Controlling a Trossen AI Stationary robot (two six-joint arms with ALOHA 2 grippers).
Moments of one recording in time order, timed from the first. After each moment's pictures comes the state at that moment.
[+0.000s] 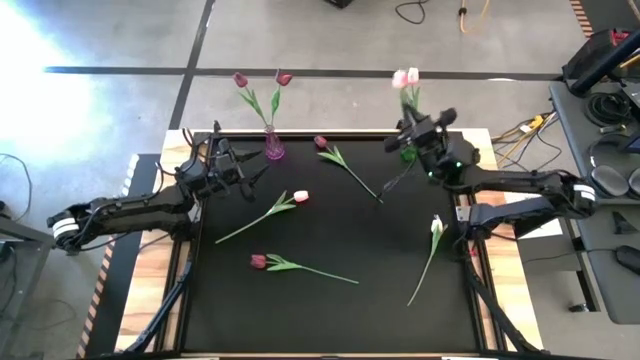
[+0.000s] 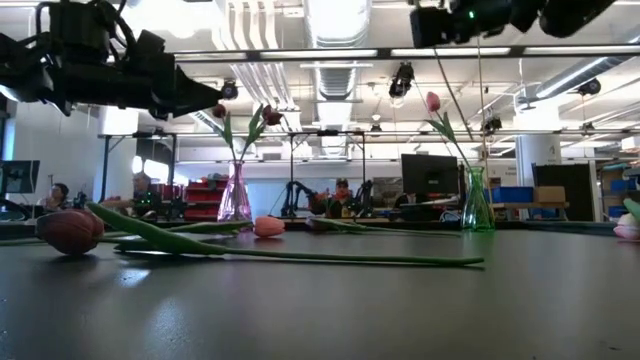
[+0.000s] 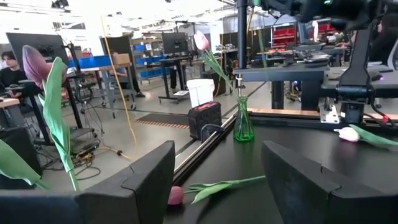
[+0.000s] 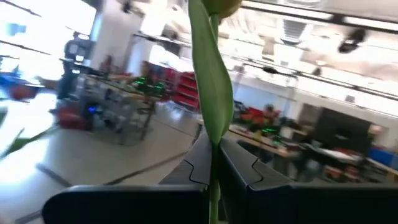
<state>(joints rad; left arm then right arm) 0.53 0.79 0.17 0.70 0.04 0.11 -0.31 1.11 0.68 0.81 0.77 -0.60</state>
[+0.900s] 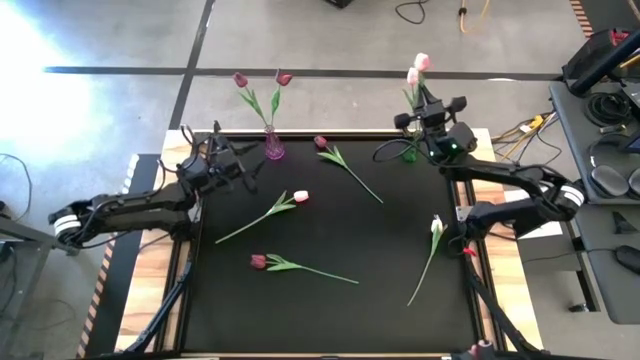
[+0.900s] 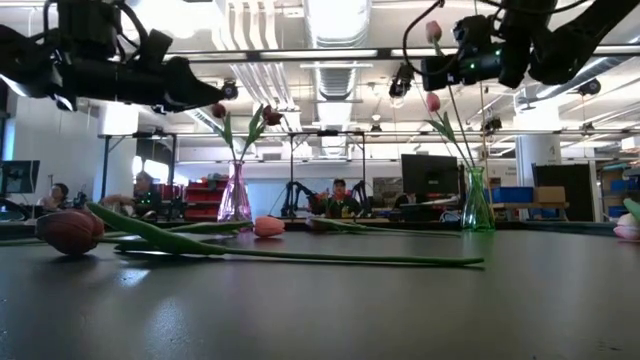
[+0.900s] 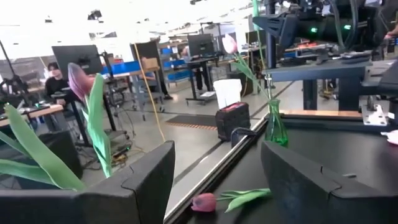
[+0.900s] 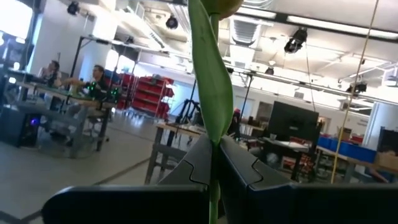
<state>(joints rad) 0.53 0.83 0.21 0.72 -0.07 0.18 -0.72 1.24 0.55 1.10 0.54 -0.51</state>
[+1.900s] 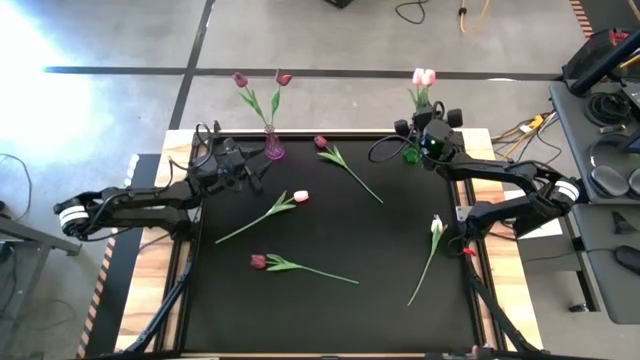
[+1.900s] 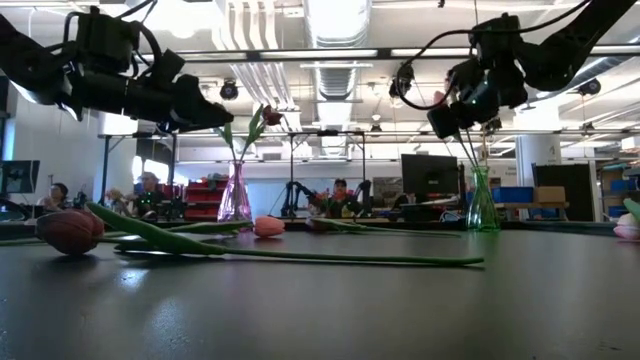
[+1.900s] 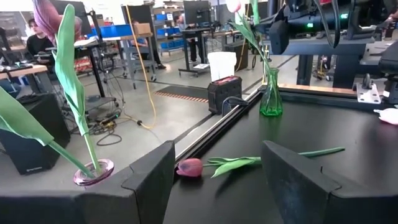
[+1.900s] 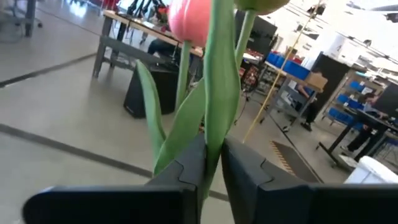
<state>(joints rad) 0.53 0.96 0.21 0.72 -0.07 0.09 -0.72 1.30 0.55 0.71 0.89 -0.37</state>
